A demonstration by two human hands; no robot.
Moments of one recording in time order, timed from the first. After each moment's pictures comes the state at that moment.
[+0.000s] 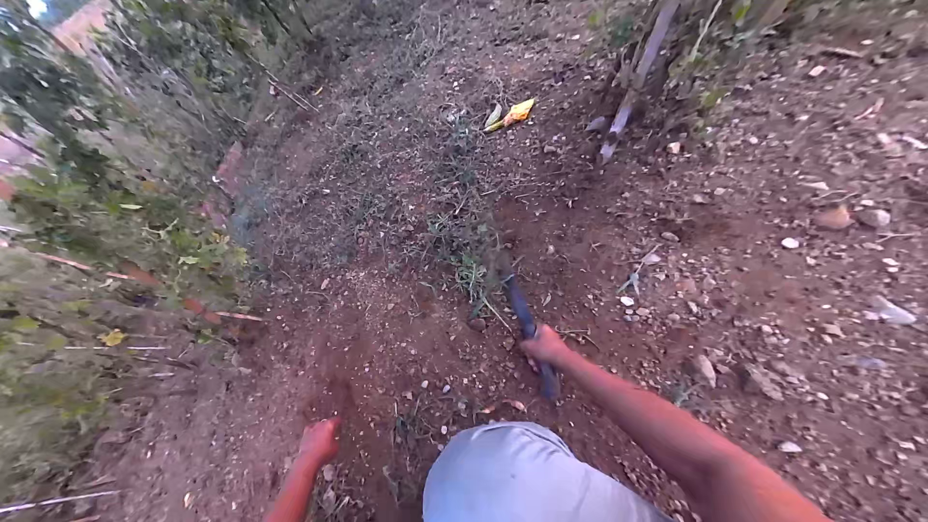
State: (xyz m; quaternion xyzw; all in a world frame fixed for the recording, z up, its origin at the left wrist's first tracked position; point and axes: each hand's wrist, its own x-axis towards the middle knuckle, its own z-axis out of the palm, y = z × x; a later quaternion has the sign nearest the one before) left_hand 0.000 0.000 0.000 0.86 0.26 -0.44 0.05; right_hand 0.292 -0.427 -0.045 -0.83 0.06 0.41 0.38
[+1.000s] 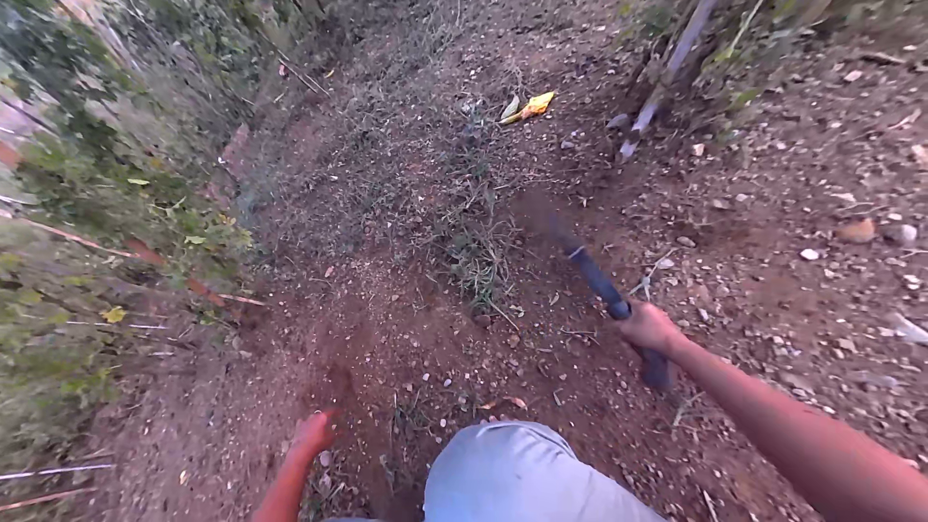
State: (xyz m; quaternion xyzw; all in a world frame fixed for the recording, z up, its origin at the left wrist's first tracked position) left_hand -0.015 0.009 -0.005 0.85 0.29 -0.44 0.07; right_hand 0.343 -0.542 0.033 -0.90 0.03 0.31 0.30
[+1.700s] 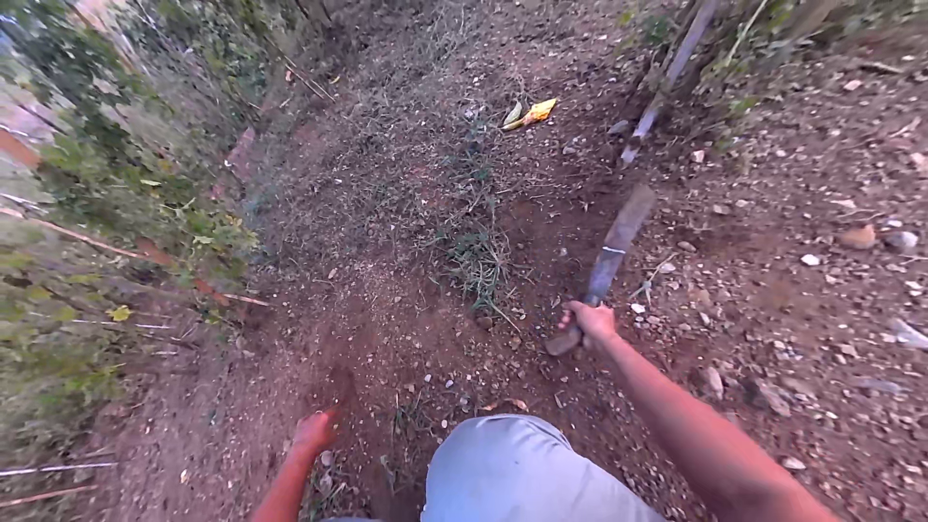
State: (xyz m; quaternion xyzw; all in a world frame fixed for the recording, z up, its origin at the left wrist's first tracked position) left_hand -0.017 0.010 0.001 0.85 0.29 -0.43 0.07; right_hand 0.328 -0.454 0.006 -0.67 0.28 0.21 0.65
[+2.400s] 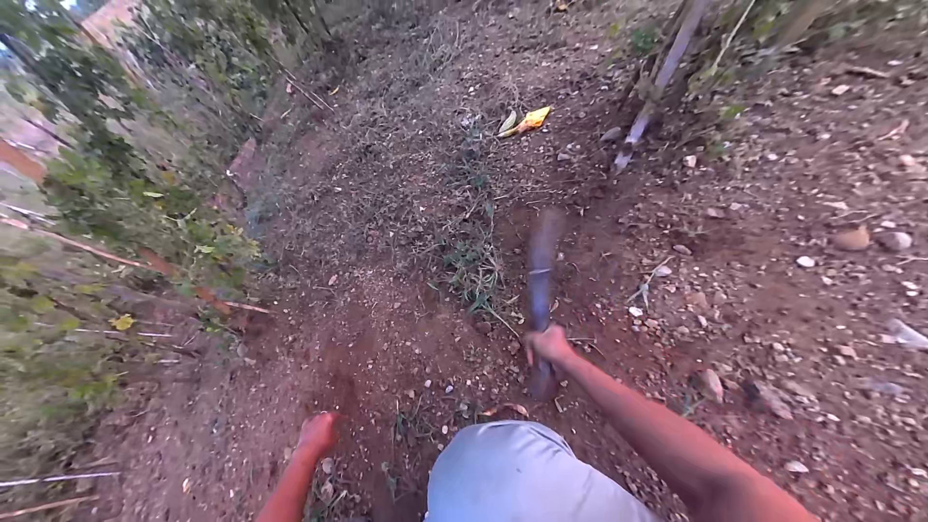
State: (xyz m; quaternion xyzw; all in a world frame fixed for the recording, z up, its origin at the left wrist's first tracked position) left_hand -0.003 0.001 0.004 0.86 0.27 -0.43 0.06; right_hand 0.295 -0.427 -0.028 -0.78 0.12 0.34 0.51
